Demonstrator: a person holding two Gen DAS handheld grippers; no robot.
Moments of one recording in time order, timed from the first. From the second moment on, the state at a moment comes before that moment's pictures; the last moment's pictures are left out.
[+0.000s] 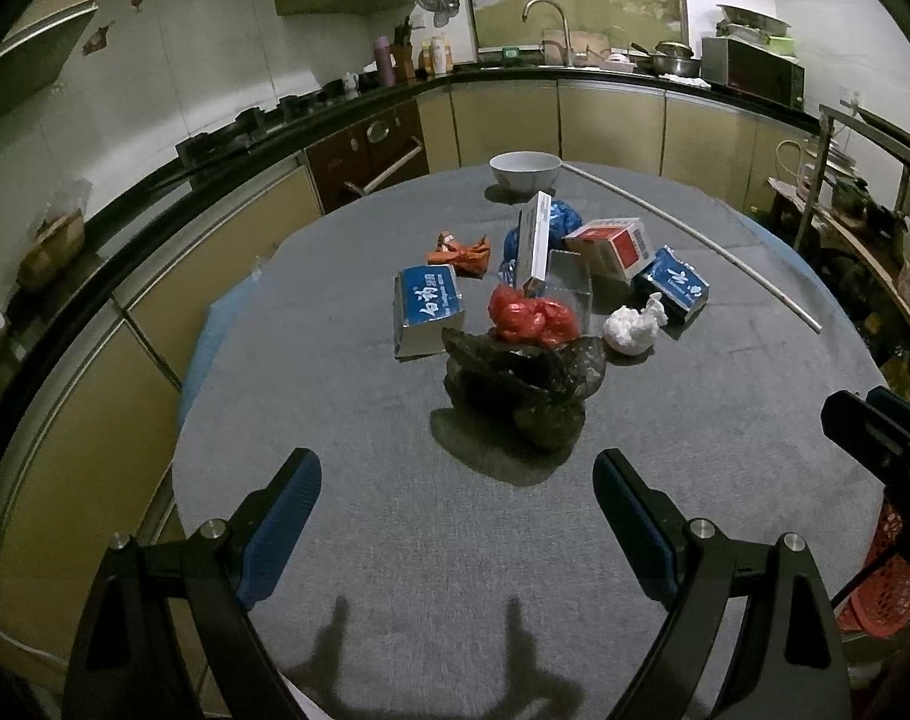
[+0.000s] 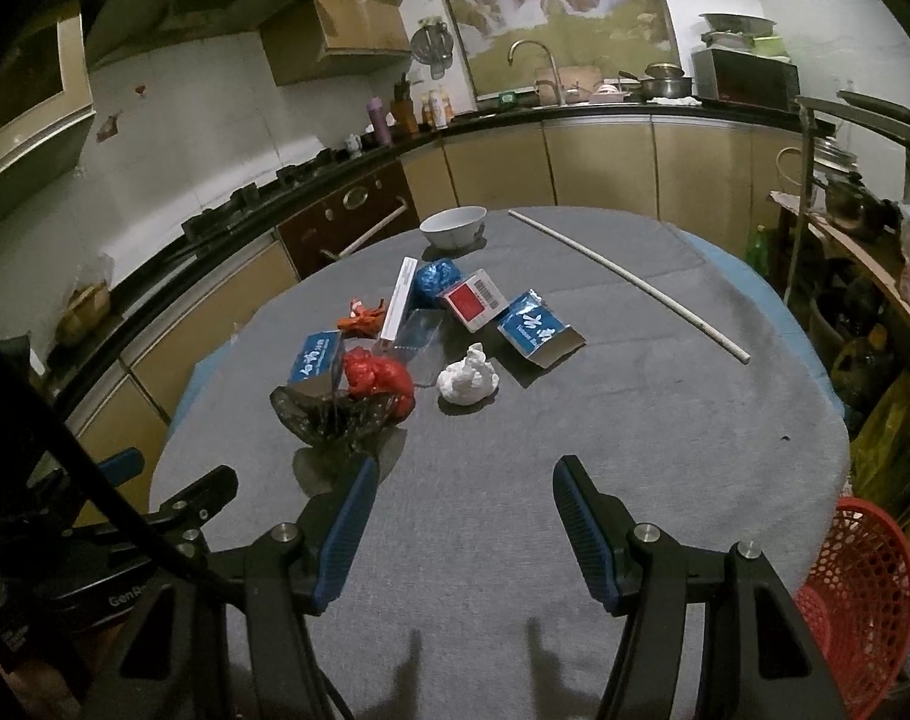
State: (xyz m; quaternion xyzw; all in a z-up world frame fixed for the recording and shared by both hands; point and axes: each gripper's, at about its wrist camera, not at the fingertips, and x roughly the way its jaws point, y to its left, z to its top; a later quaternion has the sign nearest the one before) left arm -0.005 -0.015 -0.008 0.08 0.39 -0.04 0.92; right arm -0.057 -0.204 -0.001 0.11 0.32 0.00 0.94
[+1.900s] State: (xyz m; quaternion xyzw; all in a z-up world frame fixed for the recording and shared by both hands) left arm 0.061 -0.016 -0.034 0.10 0.41 -0.05 0.90; right arm 0.049 -0.226 -0.036 0.15 0.38 0.00 0.92
